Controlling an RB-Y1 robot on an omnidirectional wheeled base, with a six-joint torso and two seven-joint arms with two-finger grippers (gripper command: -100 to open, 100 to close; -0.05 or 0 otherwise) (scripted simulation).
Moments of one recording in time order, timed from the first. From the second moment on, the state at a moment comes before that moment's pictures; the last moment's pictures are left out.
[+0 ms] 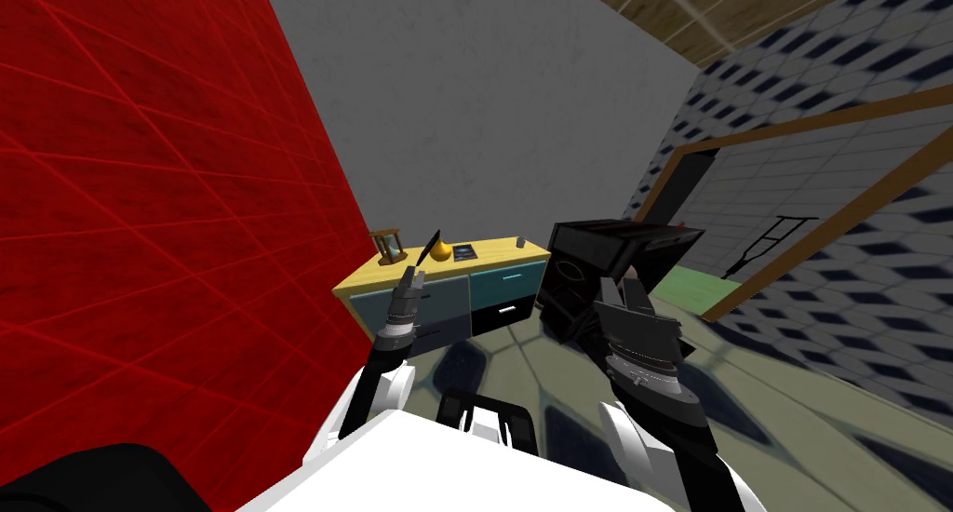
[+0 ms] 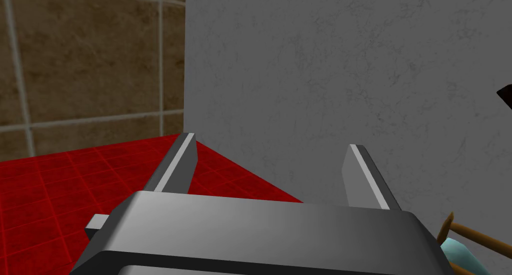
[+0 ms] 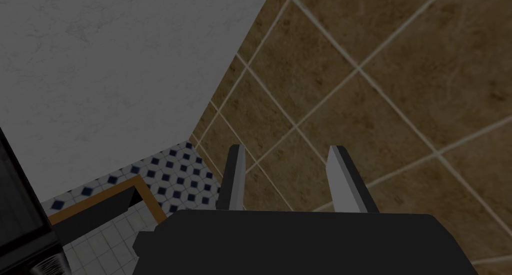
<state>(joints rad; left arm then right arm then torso) 0.53 0.02 -0.04 -2.21 -0.08 -0.60 -0.07 0.48 -0.04 -0.06 -2.27 0.11 -0.65 -0.11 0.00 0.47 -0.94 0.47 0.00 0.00</state>
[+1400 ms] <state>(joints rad) 0.48 0.14 0.01 -2.02 -0.07 -0.60 -0.09 0.48 -0.04 -0.06 -2.27 0.11 -0.65 -0.11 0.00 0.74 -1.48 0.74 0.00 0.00</state>
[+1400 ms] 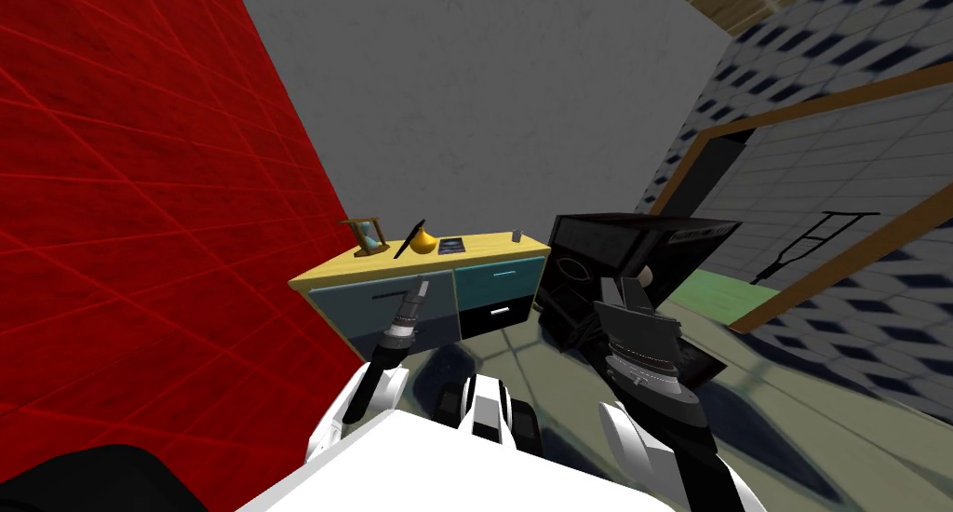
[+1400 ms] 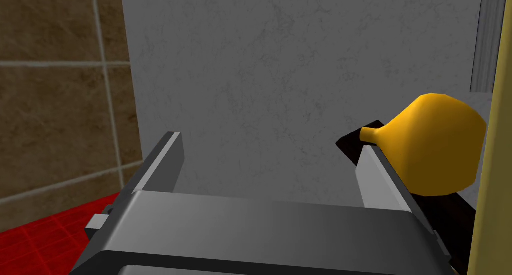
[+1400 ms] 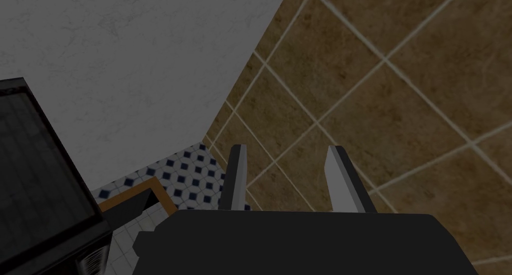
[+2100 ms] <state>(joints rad) 0.45 0.16 0.04 -1.87 -0.06 -0.60 -0.10 0.48 -0.04 -0.06 -2.27 0.11 -0.65 -0.11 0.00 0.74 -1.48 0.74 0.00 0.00</state>
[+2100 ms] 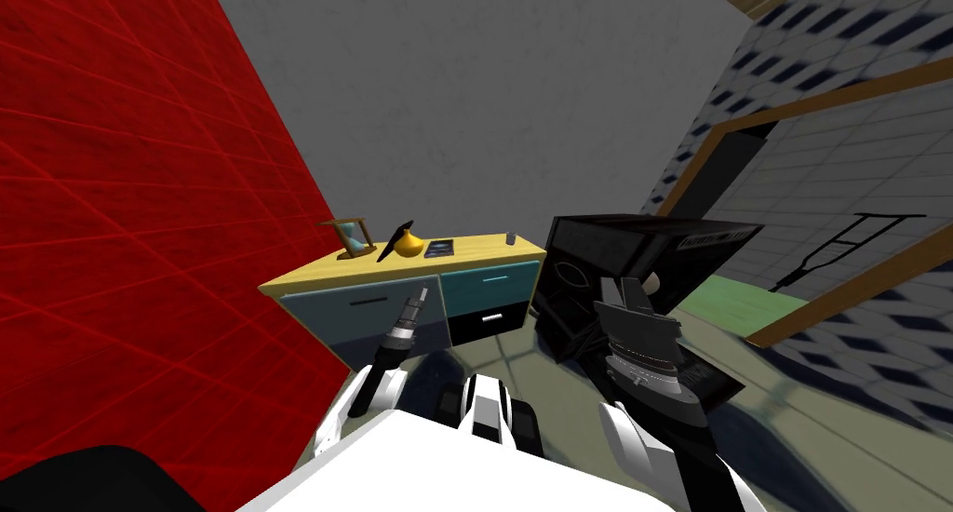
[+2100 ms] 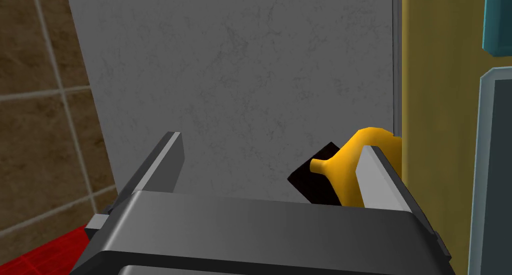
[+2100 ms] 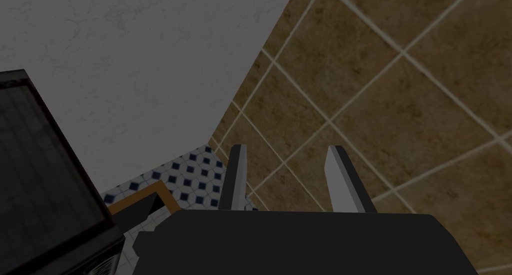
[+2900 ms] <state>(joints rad) 0.40 0.18 0.08 -1.68 -0.05 -0.59 -0.12 0.48 -0.04 -0.06 -2.27 0.11 -0.65 -0.11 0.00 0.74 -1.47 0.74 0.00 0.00</state>
